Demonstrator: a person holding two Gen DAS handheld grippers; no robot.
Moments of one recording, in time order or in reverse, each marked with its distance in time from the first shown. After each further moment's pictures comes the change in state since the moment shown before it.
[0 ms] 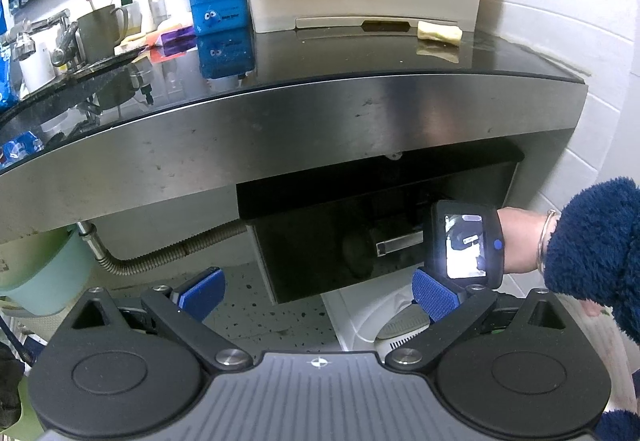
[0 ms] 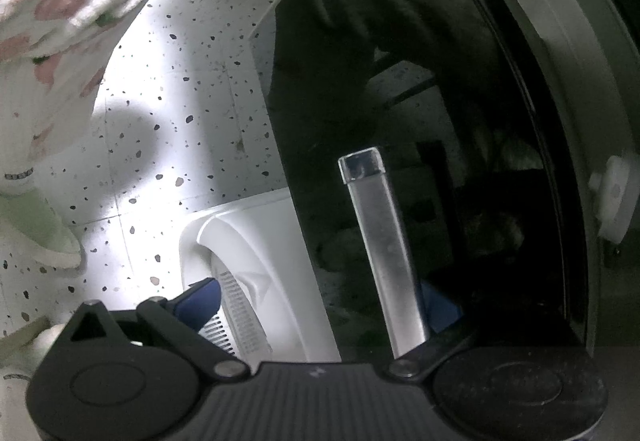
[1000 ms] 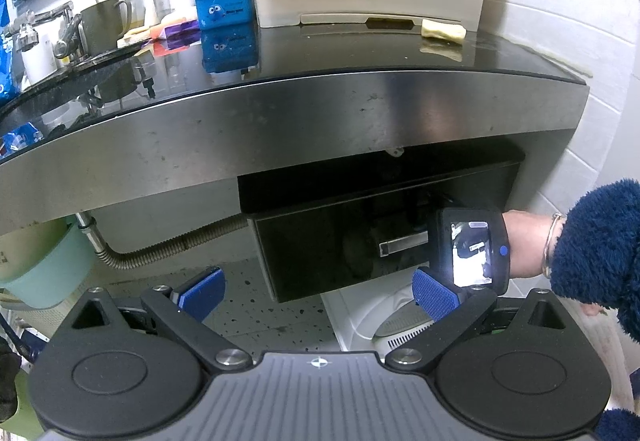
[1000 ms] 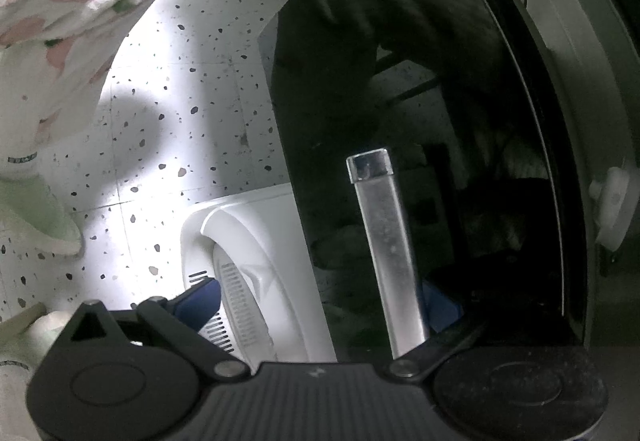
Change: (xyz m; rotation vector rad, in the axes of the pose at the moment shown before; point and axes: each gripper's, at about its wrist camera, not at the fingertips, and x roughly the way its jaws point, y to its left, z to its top) left arm -0.001 0.004 -0.004 -0.014 0.006 -0.005; right arm -0.005 0.011 -0.001 -0.038 0.008 -0.022
